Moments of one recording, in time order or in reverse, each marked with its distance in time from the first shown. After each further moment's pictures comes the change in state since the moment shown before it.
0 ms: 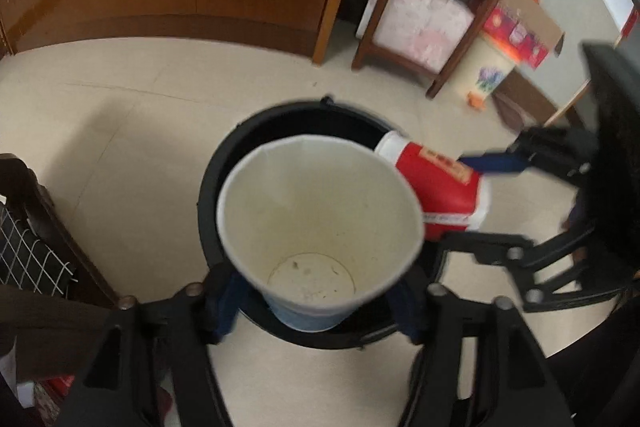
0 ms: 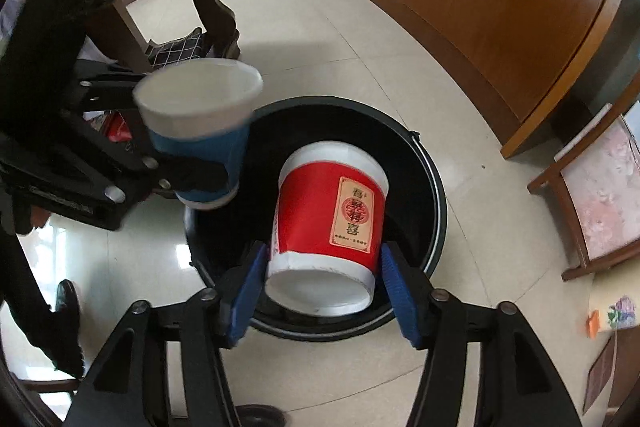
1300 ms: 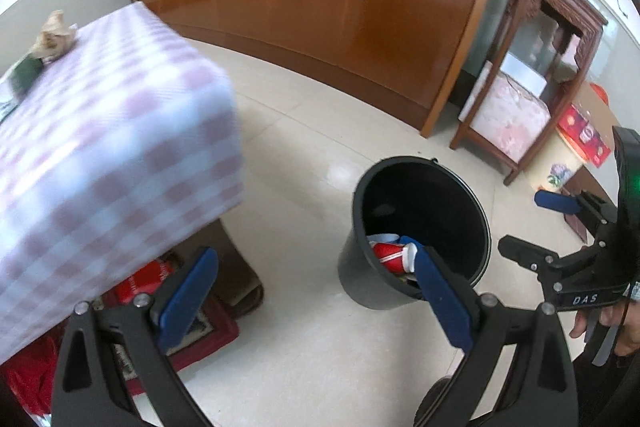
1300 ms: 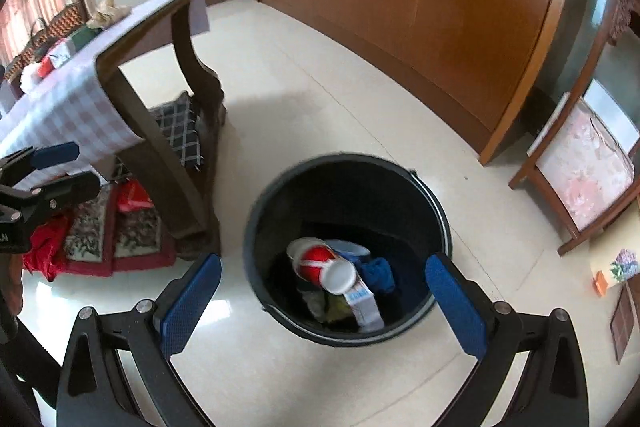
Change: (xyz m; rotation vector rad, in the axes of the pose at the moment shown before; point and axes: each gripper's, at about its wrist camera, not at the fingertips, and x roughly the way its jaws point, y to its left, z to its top) left arm -0.146 0.029 -0.083 -0.311 -0.267 0.310; right arm -0.064 0.058 0.019 0.180 -0.159 -0.061
